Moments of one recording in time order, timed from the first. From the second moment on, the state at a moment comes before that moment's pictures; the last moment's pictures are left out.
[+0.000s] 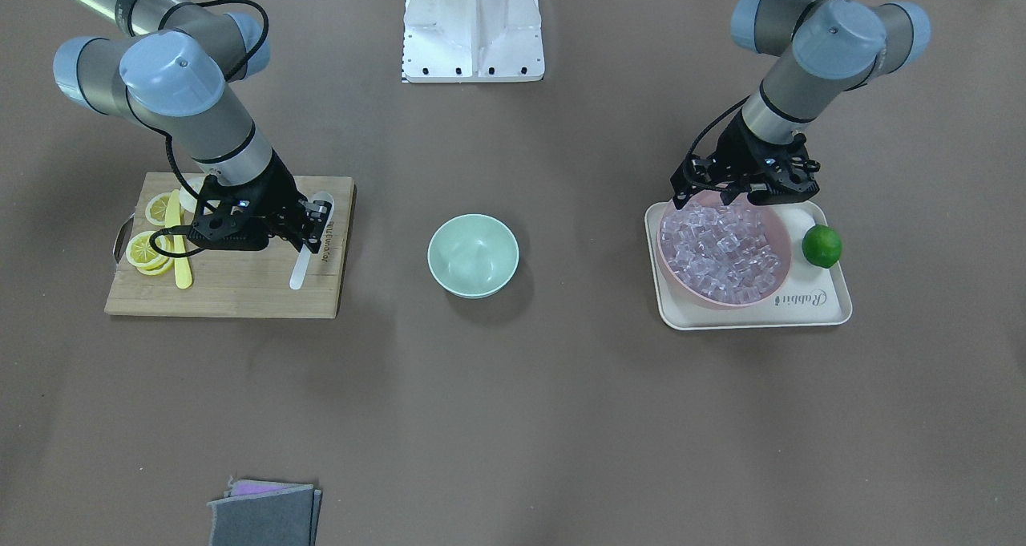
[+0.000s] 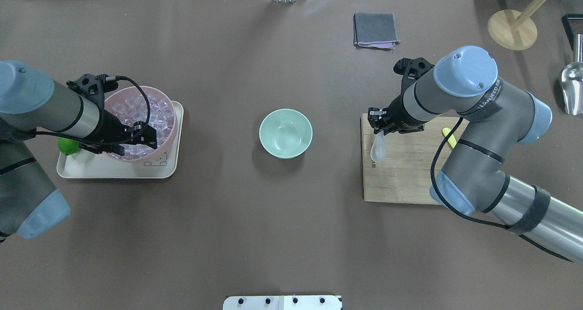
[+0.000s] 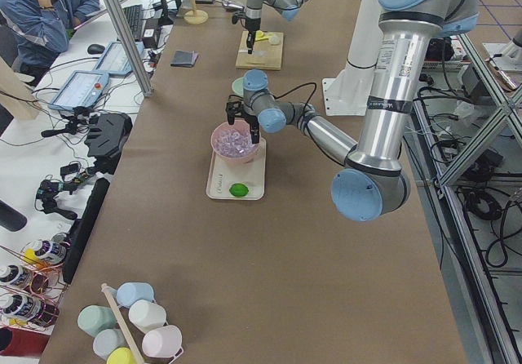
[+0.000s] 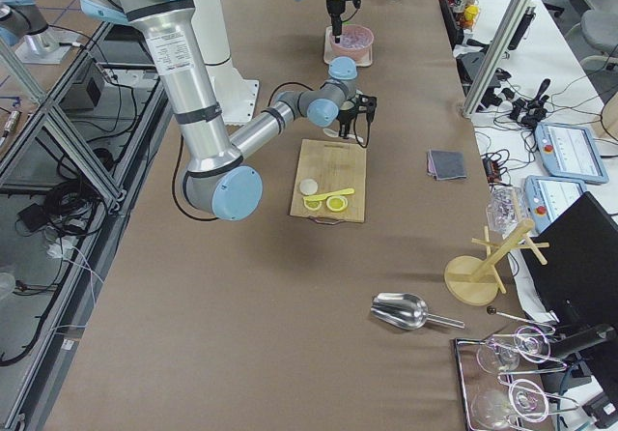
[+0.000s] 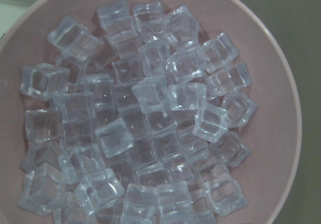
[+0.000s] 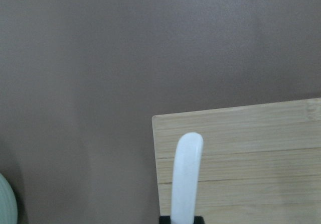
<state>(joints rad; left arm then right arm) -0.76 -1.76 -1.86 -1.93 -2.09 -1.24 0.72 -1.19 1.76 -1.28 2.03 1.27</state>
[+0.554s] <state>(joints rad) -0.75 -1.78 -1.83 -1.93 -2.09 -1.24 0.73 -1.10 1.75 -1.28 2.05 1.43</state>
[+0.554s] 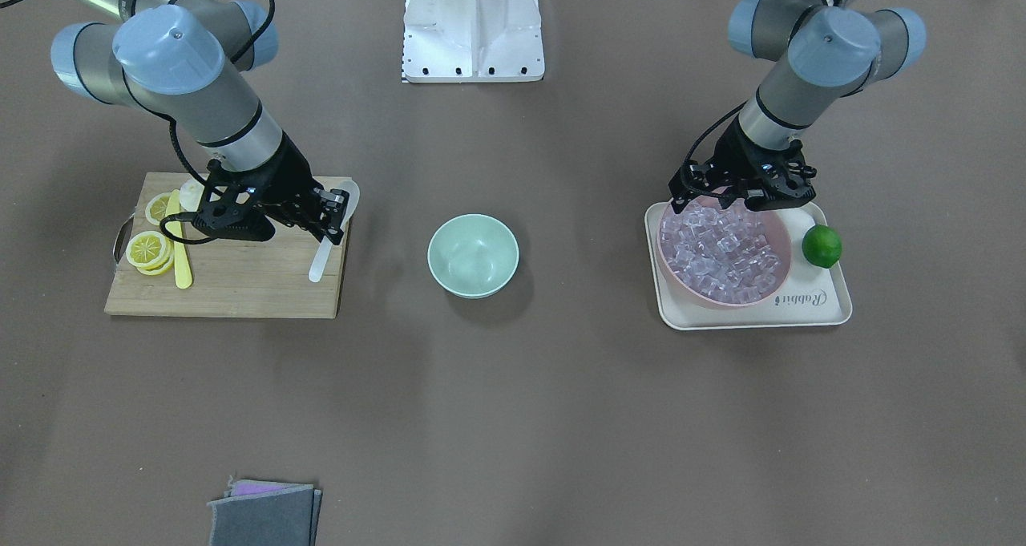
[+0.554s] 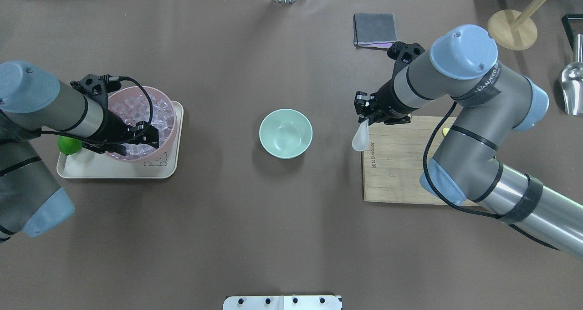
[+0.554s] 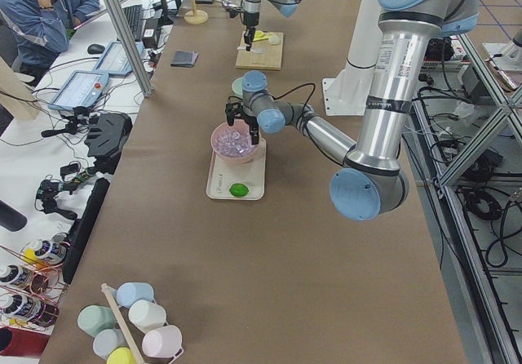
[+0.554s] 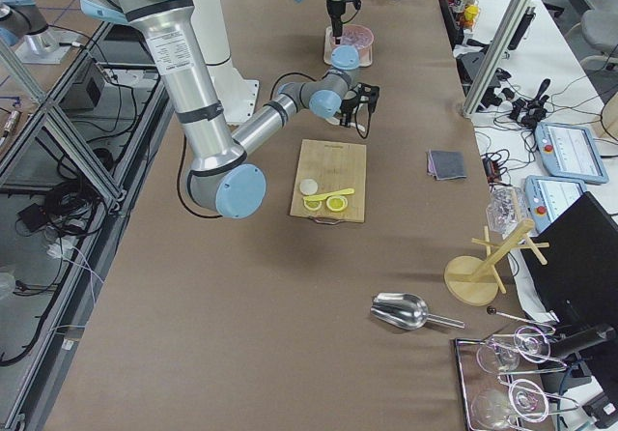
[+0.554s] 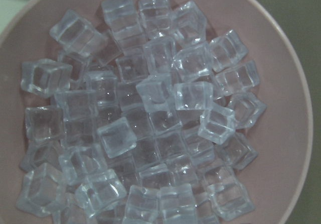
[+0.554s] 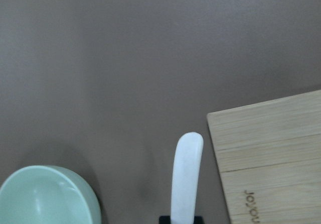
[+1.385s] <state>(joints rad) -0.75 -1.78 -1.83 -1.93 -2.09 -1.24 0.64 -0.89 1.57 -1.27 1.82 1.73</state>
